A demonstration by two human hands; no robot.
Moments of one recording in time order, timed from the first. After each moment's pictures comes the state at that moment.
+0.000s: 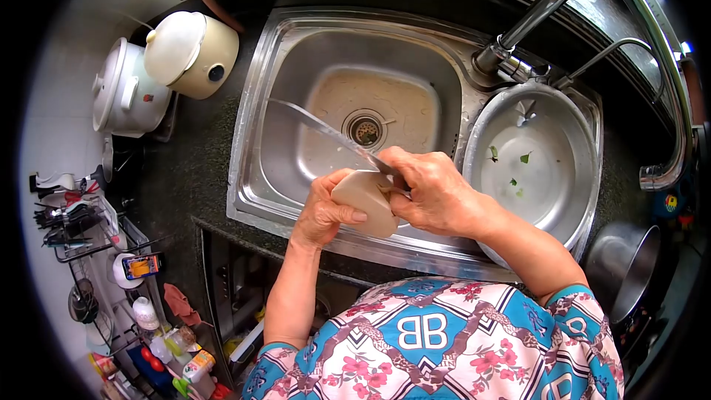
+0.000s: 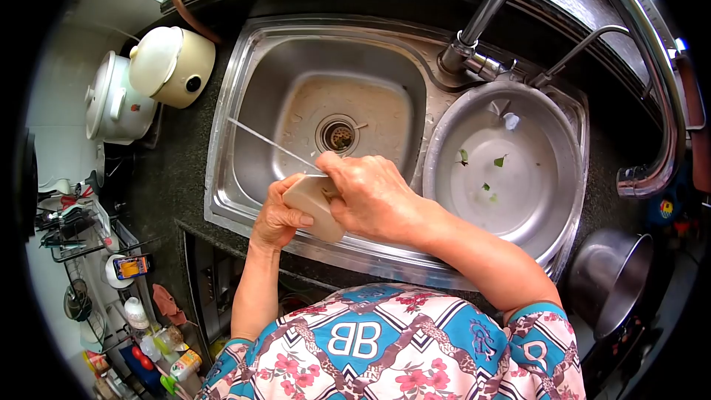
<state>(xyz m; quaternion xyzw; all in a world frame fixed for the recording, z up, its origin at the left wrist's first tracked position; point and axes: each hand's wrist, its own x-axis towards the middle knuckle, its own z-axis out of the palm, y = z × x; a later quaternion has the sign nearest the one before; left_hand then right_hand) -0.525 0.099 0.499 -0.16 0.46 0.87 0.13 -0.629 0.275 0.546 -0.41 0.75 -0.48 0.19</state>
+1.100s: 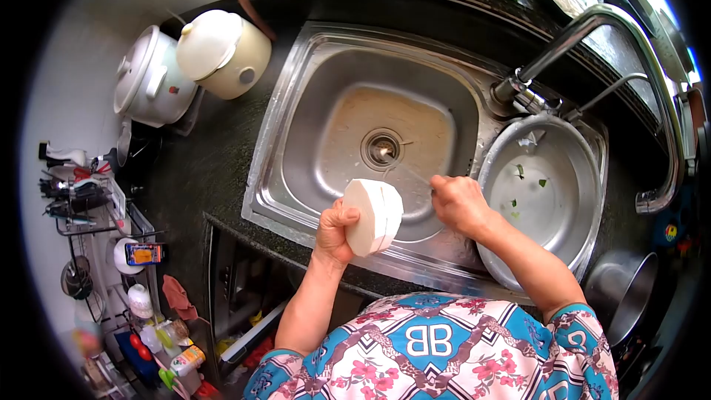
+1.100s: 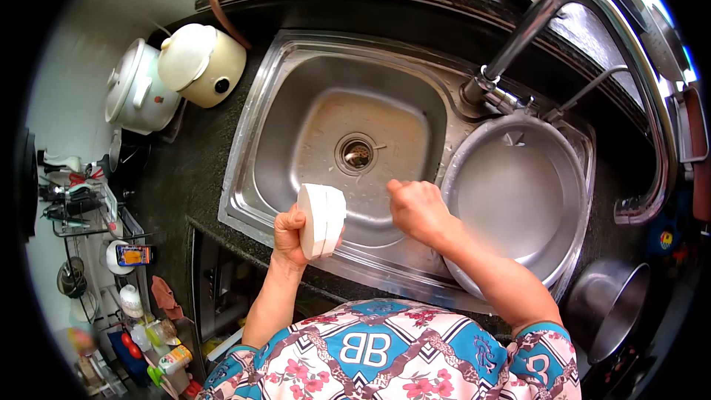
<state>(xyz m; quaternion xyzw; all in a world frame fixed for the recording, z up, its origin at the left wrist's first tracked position) -0.507 0.111 0.487 -0.24 0.23 0.94 0.04 -0.630 0.299 0.497 -0.37 0.87 -0.25 0.18</state>
